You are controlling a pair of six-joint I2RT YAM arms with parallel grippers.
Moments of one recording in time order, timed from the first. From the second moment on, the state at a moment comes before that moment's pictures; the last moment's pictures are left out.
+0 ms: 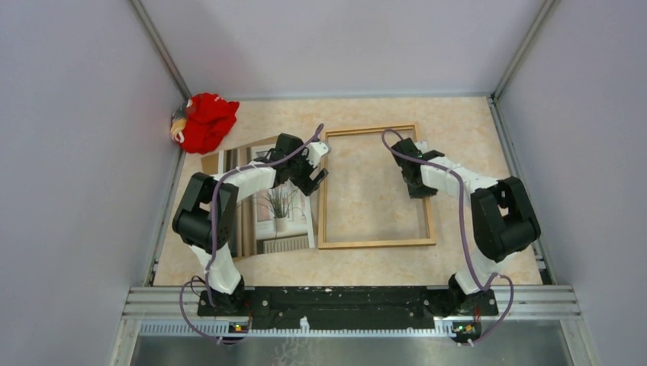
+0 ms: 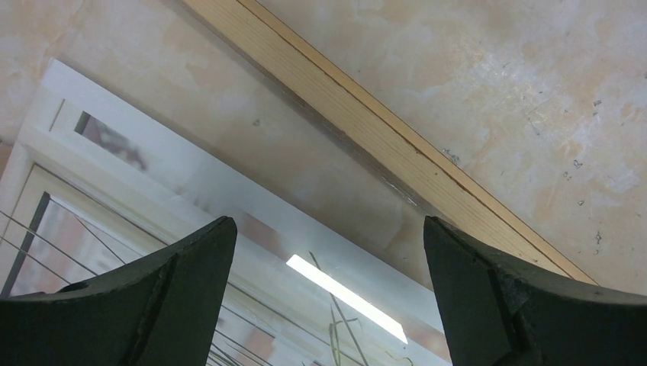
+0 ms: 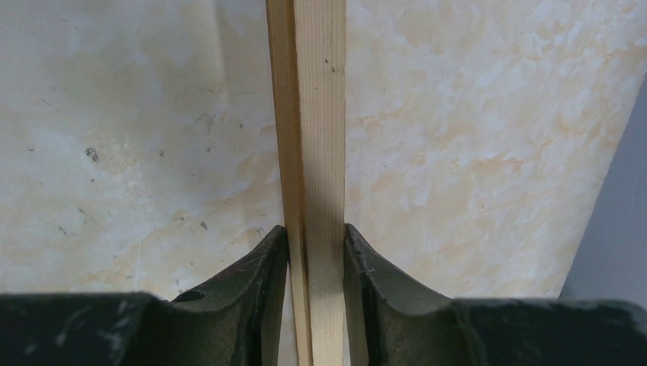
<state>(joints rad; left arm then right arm) -0.41 1.78 1.06 -0.11 0.25 0.42 0.42 1.67 1.07 -0.70 0.53 0.29</state>
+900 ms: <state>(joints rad) -0.50 1.78 1.04 -0.06 0.19 0.42 0.28 1.50 1.02 -0.57 0.32 0.36</state>
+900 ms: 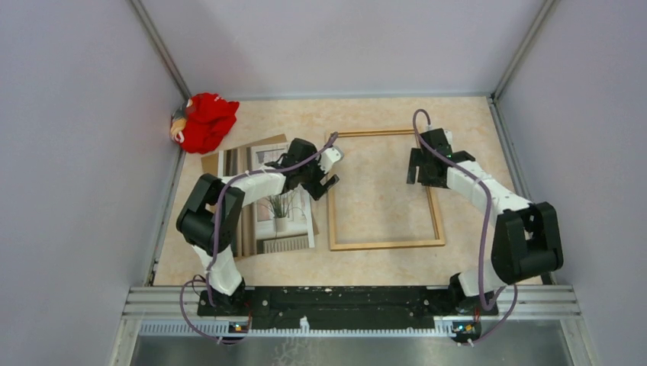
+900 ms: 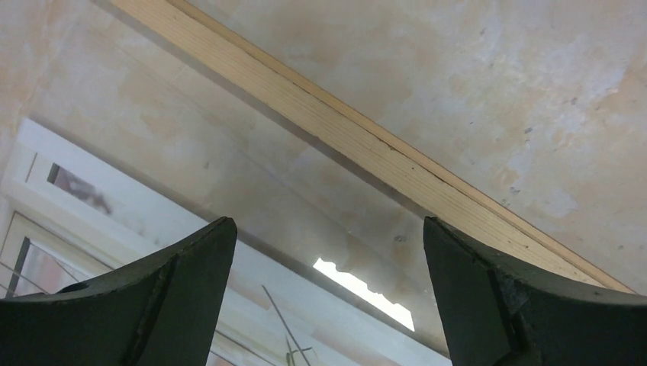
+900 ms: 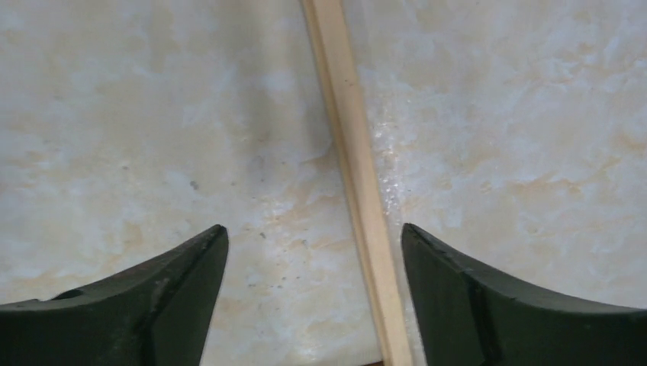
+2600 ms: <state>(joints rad) 0.37 1.62 0.91 -0.26 0.18 0.72 0.79 2.13 1.57 -0.31 -0.05 0.77</state>
